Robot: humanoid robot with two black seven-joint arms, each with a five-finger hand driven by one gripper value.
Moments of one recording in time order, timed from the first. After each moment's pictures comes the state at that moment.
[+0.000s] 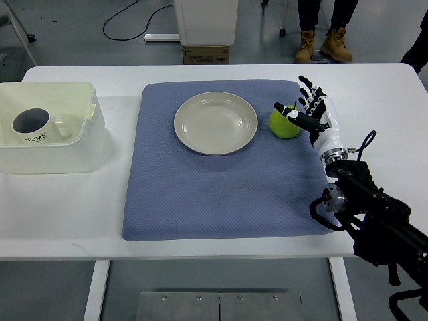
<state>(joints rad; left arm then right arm) -0.01 0.00 -0.11 -0.26 -0.02 0.06 -0.25 0.71 0.00 0.72 0.56 -0.44 -0.09 0.61</state>
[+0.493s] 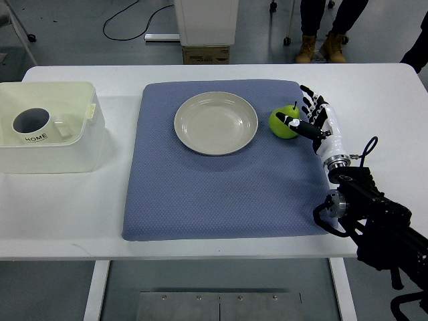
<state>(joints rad) -0.01 0.00 -0.11 -0.26 -0.02 0.06 -0.25 0.71 0.00 0.68 0.51 -0.44 -0.09 0.61</state>
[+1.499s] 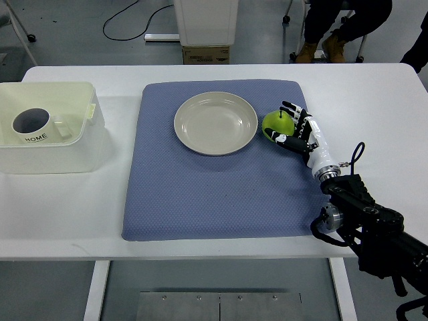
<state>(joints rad) -0.01 0.00 -0.11 -0.26 -0.02 0.06 -0.25 0.70 0.00 0.51 0.51 -0.45 -0.11 0.61</state>
